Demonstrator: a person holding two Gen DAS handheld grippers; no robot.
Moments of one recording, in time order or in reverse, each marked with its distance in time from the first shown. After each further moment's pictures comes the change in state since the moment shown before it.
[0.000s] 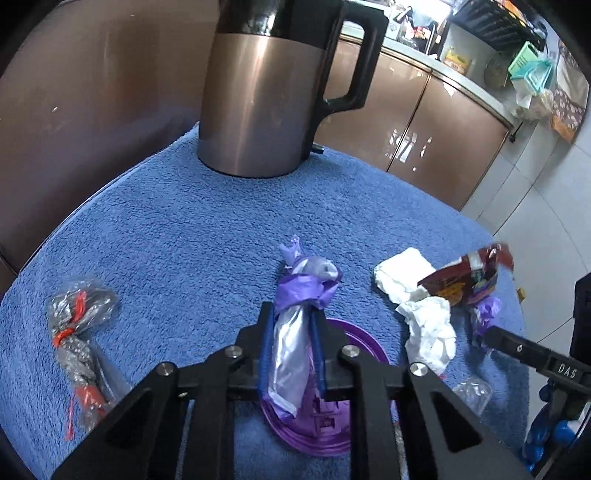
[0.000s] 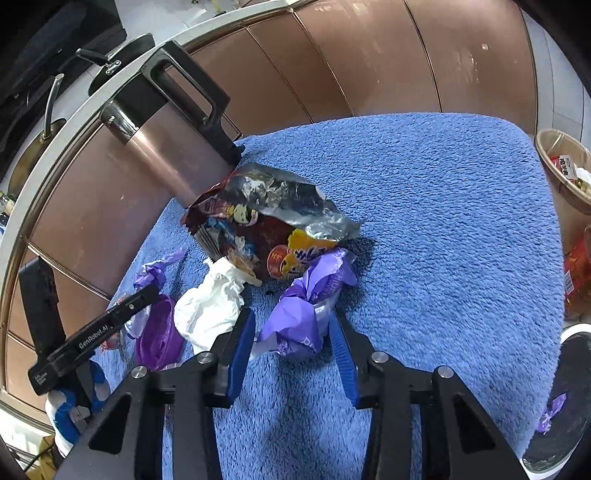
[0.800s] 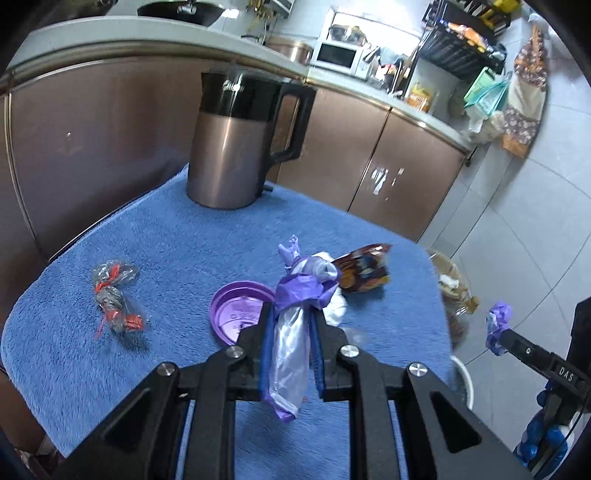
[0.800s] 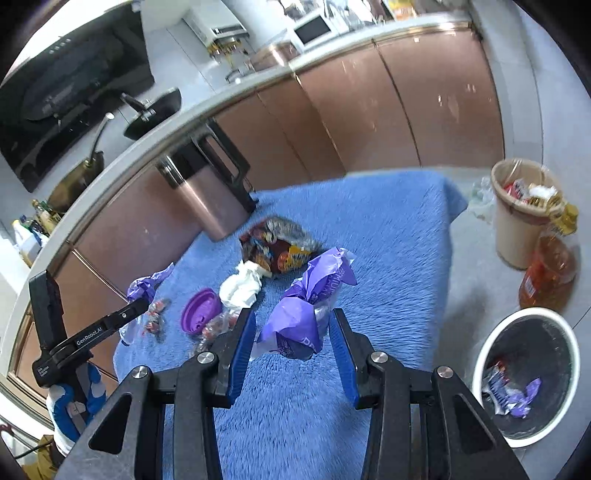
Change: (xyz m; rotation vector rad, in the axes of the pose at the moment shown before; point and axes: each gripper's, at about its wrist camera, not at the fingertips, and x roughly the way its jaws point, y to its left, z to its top) left arm -0.137 -0.056 -0.043 0.005 -0.151 -0.074; right arm -0.158 0.001 -0.054 -0.032 -0.241 -0.011
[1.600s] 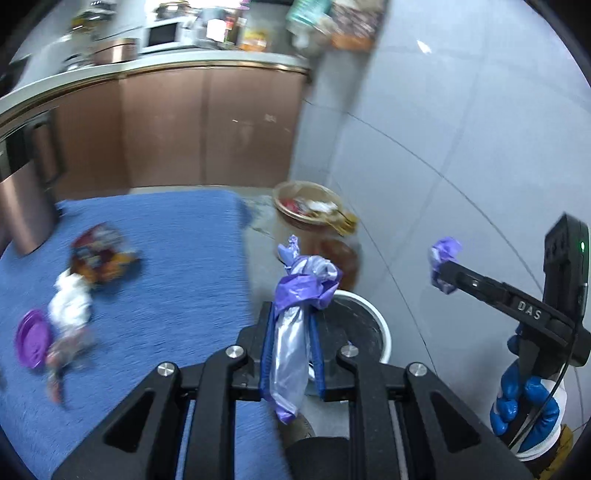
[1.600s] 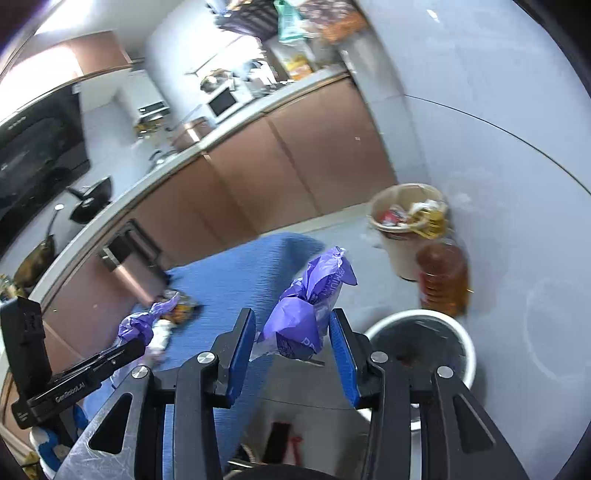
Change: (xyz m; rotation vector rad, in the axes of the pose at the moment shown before) left arm 0.032 -0.266 -0.061 0.430 0.177 -0.329; right arm -0.144 -0.129 -0.028 0.212 -0.208 -0.271
